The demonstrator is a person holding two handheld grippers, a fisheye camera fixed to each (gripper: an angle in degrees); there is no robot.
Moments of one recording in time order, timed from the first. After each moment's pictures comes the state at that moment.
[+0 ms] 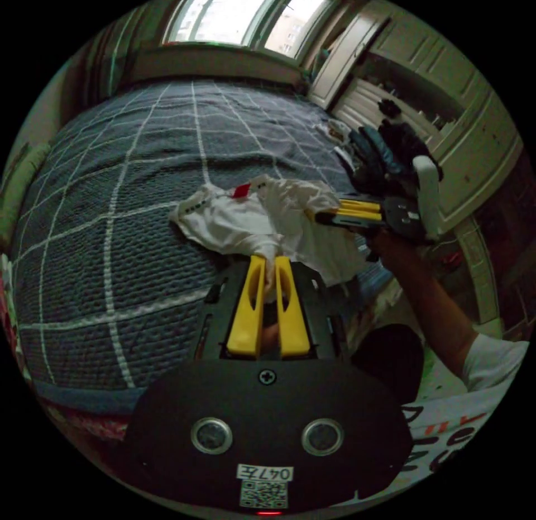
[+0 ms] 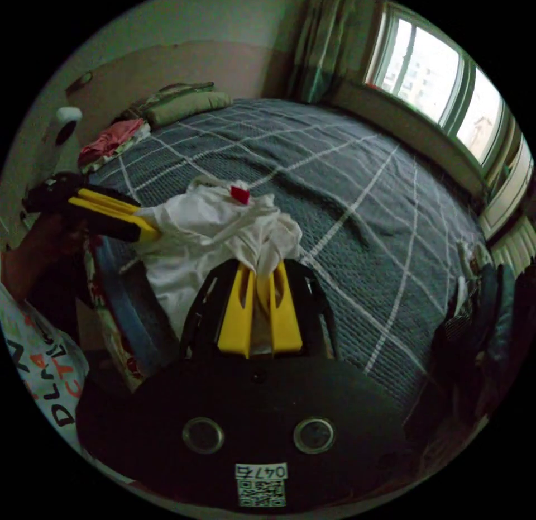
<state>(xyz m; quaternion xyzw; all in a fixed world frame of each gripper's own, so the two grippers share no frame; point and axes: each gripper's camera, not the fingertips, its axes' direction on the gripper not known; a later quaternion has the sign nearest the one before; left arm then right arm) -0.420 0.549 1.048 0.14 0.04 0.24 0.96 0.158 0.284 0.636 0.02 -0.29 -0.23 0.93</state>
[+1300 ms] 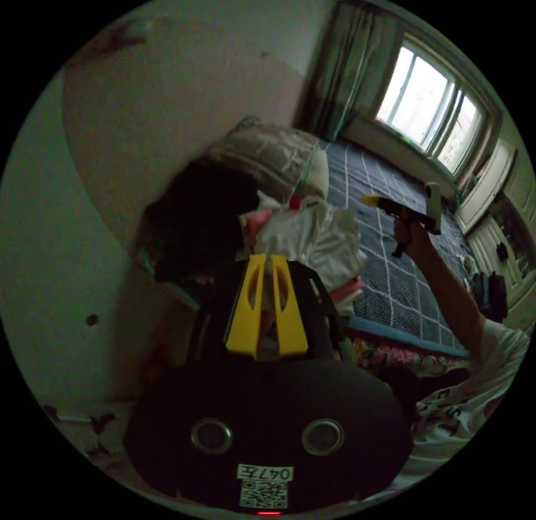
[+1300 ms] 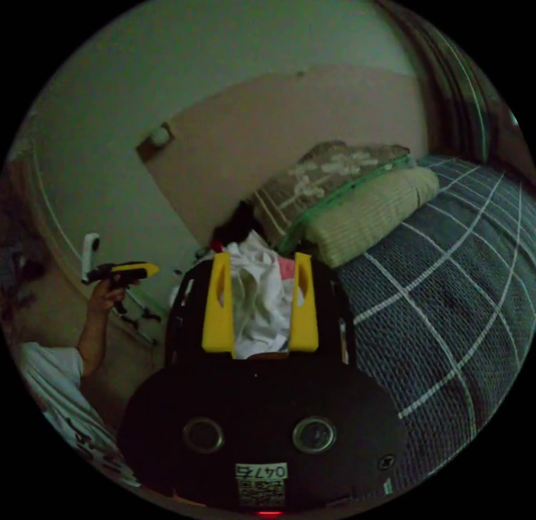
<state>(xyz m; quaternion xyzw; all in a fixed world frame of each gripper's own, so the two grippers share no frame) -1.084 0.767 0.622 0.32 -0.16 -0.06 0.93 -0.504 0.003 0.520 0.10 -0.66 -0.23 0.70</state>
